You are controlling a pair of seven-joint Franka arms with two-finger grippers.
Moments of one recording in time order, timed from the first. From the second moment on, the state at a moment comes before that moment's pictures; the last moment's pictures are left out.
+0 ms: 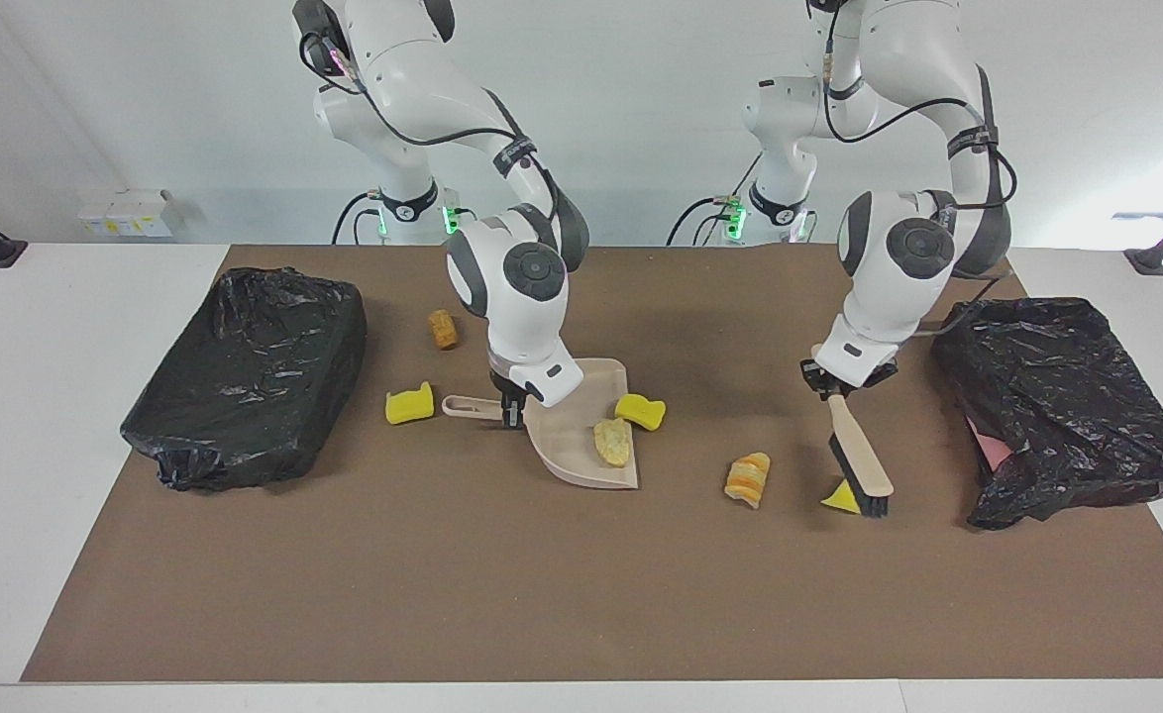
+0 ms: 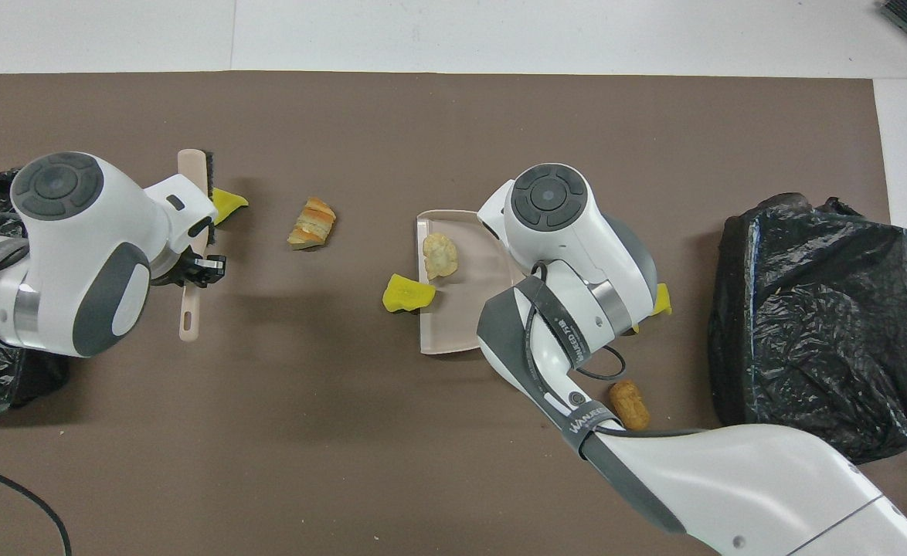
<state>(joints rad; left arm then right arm) -0.04 0.21 -0.11 -1.92 0.18 2.02 -0.14 0.35 0.45 0.12 -1.66 -0.20 1.98 -1.02</state>
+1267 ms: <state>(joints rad) -0.26 0.41 -0.15 -1.74 -0.15 1.69 -0.04 0.37 0.45 0.12 -1.66 -0.28 1.98 -1.02</state>
